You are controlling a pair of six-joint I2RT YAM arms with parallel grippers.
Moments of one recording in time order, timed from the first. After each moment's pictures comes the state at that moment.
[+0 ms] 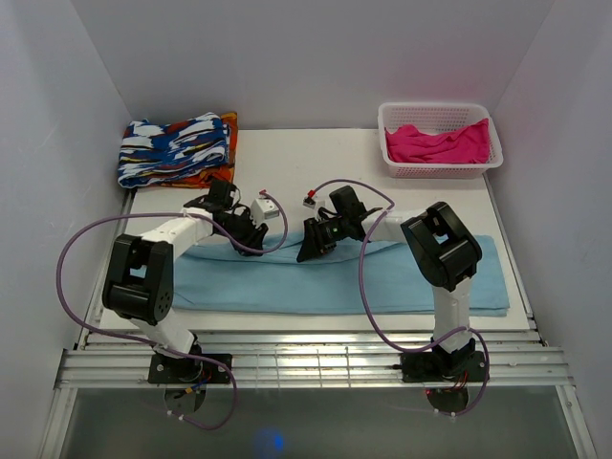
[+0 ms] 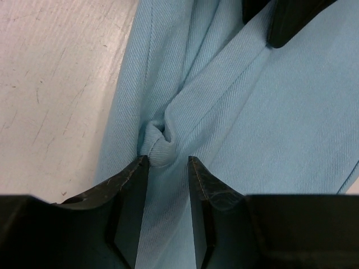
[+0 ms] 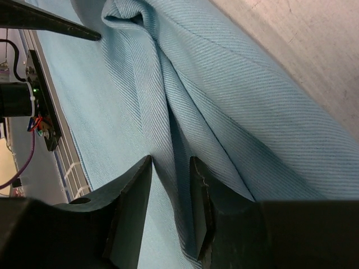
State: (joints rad) left arm -0.25 1.64 1.00 -0.51 0.59 0.69; right arm 0.61 2.01 1.13 0.03 -0.82 0.25
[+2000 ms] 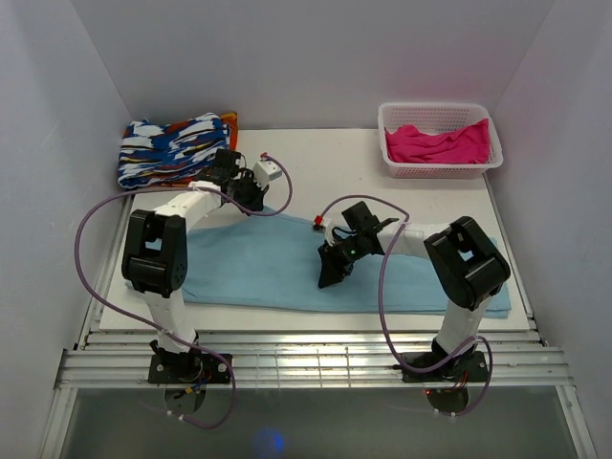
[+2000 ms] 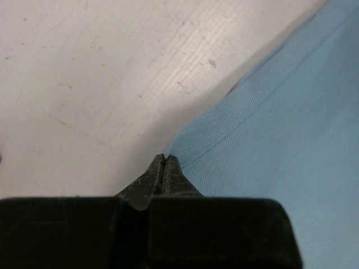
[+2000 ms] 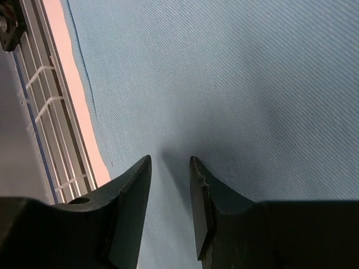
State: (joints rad) left arm -0.23 1.85 1.31 -0.38 0.44 0.58; right arm 0.62 1.79 0.93 -0.23 -0.80 -0.18
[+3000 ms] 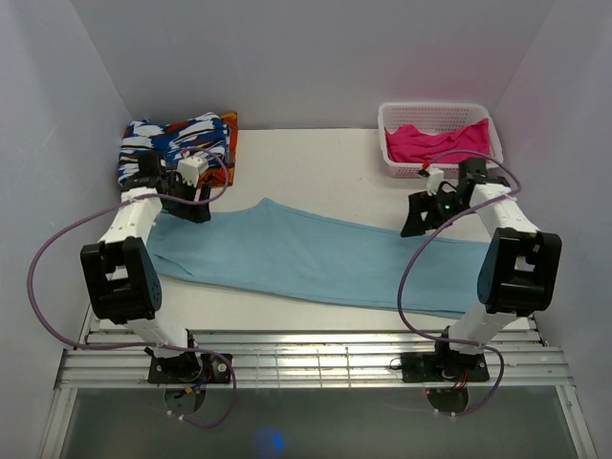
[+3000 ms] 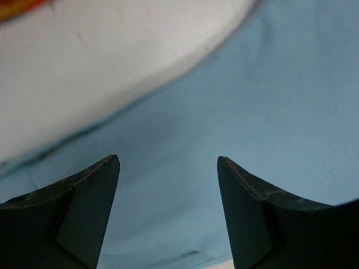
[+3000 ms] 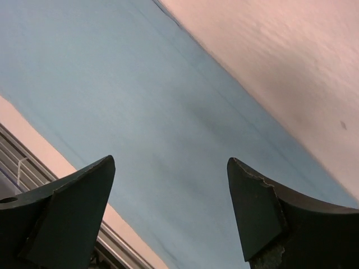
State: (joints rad) left arm 0.14 1.68 1.31 -0.61 0.42 0.49; right arm -0.05 1.69 1.24 -0.82 -0.70 -0.46
